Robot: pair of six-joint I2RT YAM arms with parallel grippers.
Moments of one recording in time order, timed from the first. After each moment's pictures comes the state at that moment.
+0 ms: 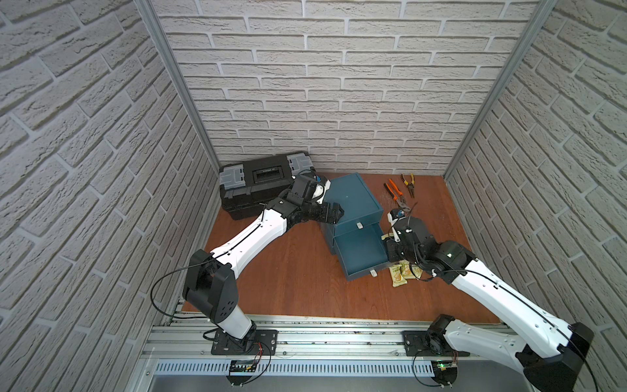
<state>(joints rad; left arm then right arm) -0.56 1.60 1.37 -0.50 0.28 -0.28 0.61 1.03 1.03 -0.88 0.33 0.36</state>
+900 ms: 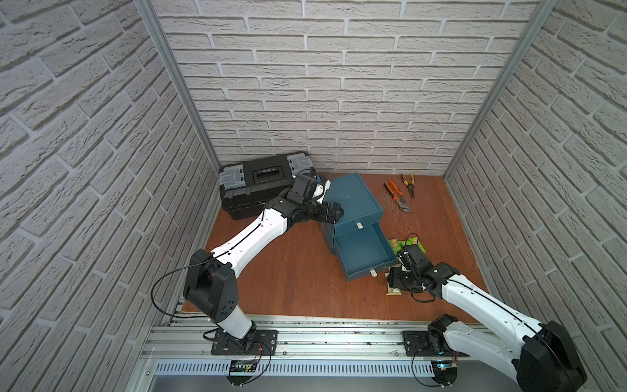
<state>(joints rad) -0.56 1.60 1.39 -0.52 0.27 -0.28 0.42 1.02 0.52 -0.72 0.03 0.64</state>
